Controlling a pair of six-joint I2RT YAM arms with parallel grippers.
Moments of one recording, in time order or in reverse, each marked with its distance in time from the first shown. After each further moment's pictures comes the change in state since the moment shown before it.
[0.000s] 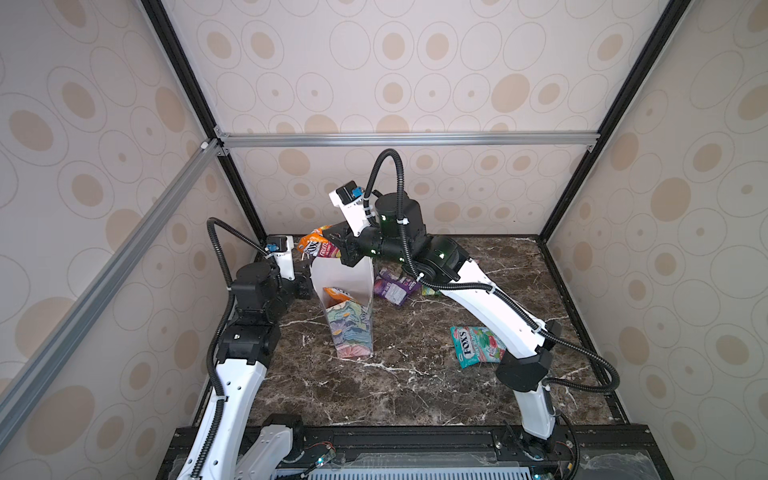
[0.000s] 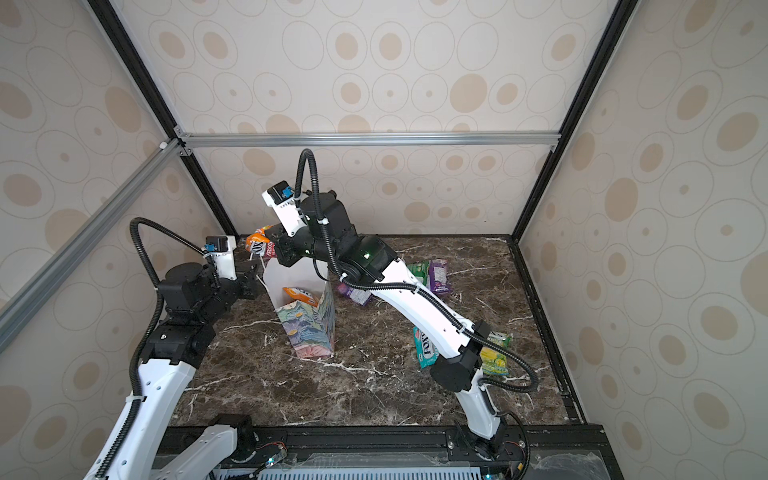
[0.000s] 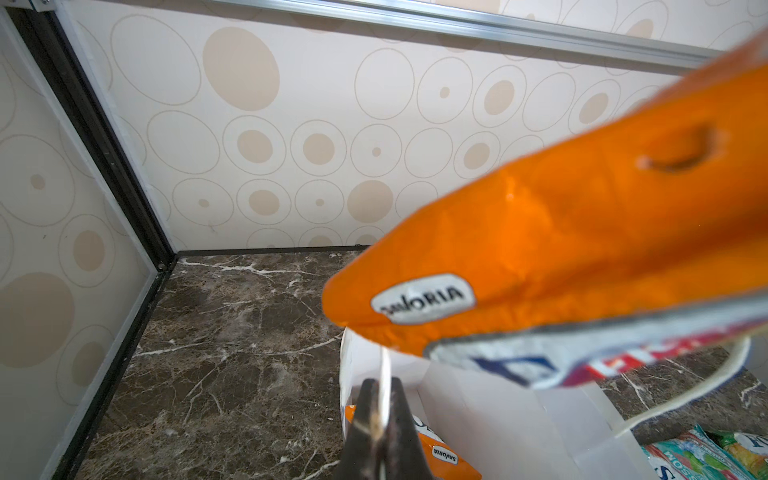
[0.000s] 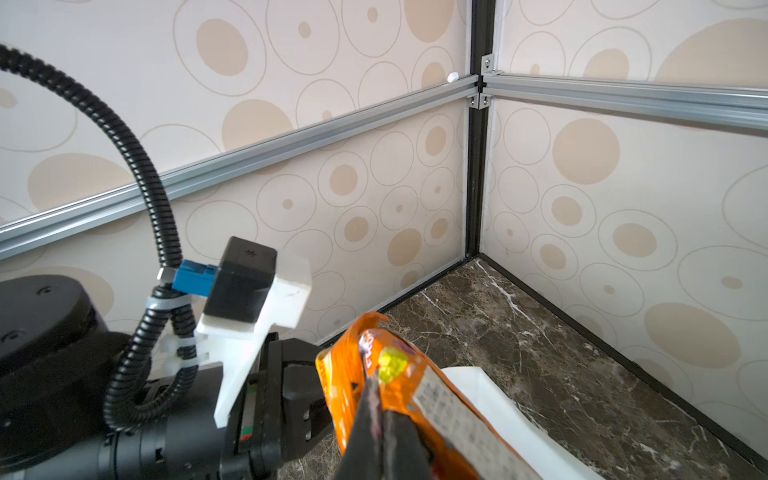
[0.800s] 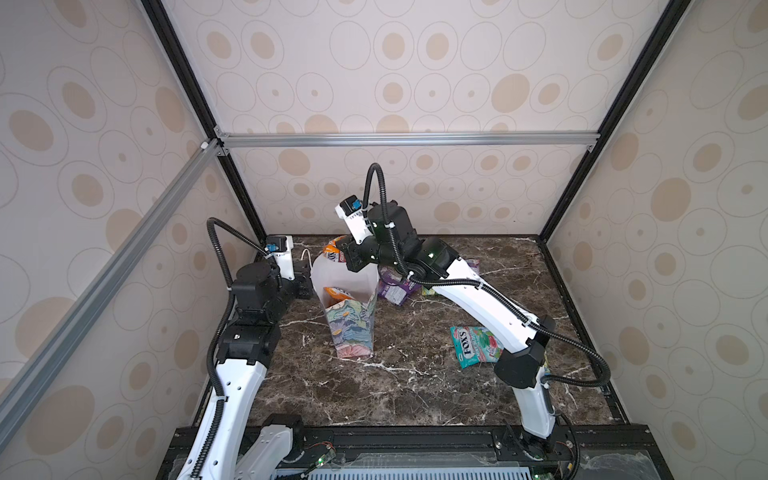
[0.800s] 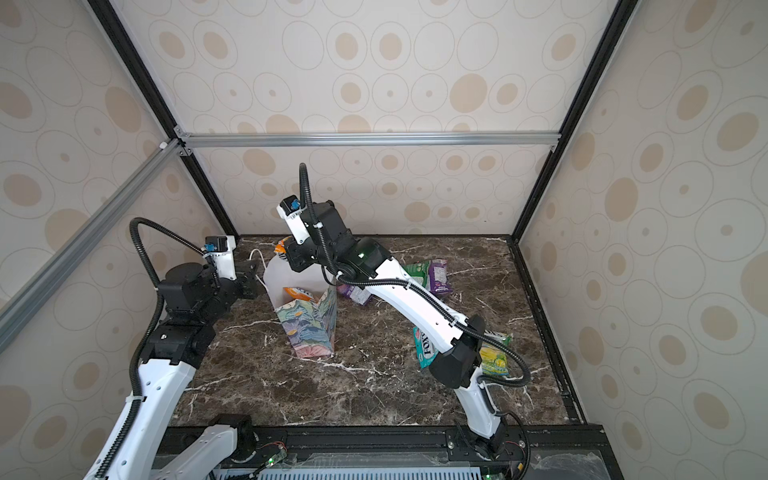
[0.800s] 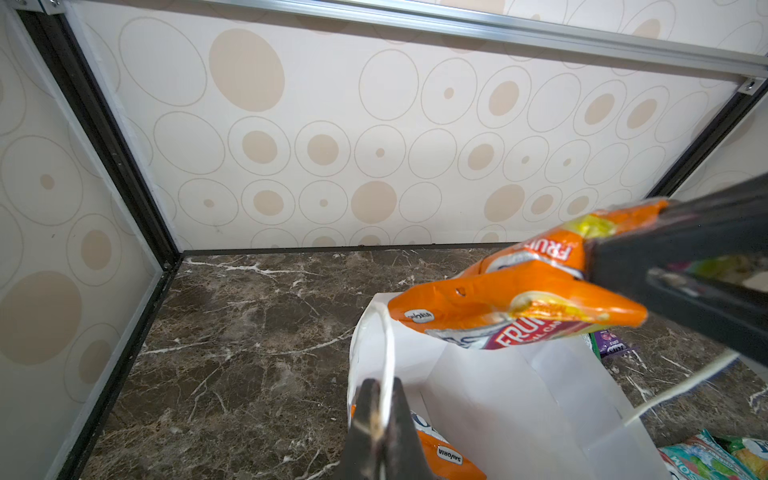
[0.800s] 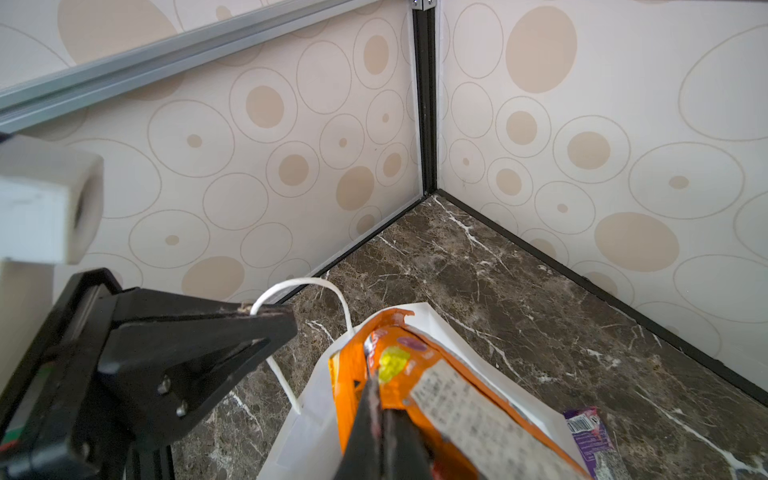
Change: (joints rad) left arm 0.000 -0.001 0.000 0.000 -0.014 0.000; right arm -0.025 0.015 -0.105 -0.060 0.083 0.008
